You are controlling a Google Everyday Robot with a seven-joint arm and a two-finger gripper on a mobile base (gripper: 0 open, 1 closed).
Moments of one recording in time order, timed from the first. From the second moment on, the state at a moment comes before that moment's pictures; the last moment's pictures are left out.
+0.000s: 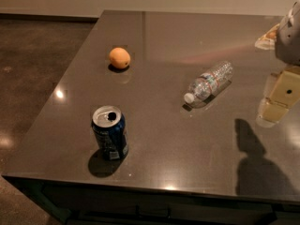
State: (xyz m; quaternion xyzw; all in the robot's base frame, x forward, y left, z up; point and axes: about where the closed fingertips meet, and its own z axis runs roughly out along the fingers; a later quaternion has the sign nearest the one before) arm 0.438 -0.216 0.979 -0.60 0.78 -0.04 0.16
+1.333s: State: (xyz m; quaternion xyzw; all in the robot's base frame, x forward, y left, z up) arm 0.554 -0.148 0.986 -0.54 0.79 -0.05 0.27
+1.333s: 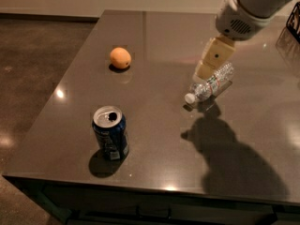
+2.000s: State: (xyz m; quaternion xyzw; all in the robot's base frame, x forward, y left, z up) arm 0.638 -0.106 0.965 -0.48 0.82 0.02 0.31
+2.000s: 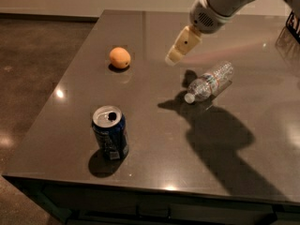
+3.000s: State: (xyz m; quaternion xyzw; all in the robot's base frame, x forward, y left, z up) arm 0.719 -0.041 0.903 -0.44 0.83 0.08 0.32
